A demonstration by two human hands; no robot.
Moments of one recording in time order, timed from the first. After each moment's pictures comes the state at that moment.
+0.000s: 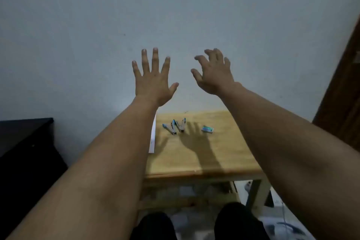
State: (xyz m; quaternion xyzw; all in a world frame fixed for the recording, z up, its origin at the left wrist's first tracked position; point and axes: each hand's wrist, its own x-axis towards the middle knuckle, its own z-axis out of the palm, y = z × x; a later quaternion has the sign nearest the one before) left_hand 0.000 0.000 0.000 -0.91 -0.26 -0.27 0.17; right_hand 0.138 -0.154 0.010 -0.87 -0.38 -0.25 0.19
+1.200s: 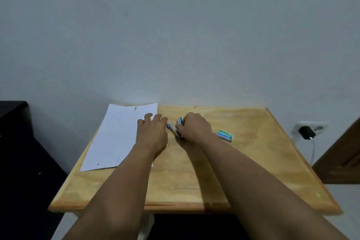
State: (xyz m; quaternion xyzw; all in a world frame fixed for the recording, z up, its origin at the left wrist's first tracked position) left_hand 0.054 0.102 -0.215 -0.96 -0.28 -0.06 0.03; right_hand 0.168 -0.009 -0.197 -0.92 -0.34 0.08 0.18
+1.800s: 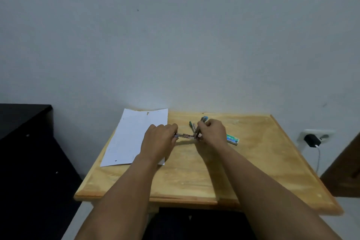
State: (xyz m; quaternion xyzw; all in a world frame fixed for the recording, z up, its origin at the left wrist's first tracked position) left_hand 0.003 0.086 -0.202 -0.95 -0.15 -0.26 0.01; right_hand 0.151 -0.048 -0.196 -0.85 -0.17 0.09 0.49
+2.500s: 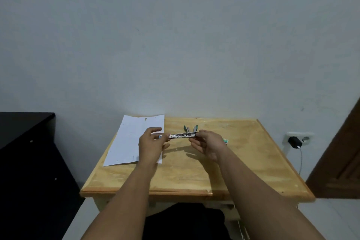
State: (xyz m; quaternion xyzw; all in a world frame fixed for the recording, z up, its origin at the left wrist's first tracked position) left_hand -0.030 0.042 -0.182 -0.59 -0.31 -0.36 -0.65; right_hand 0.118 -0.097 -0.175 -0.54 -0.02 0.37 0.75
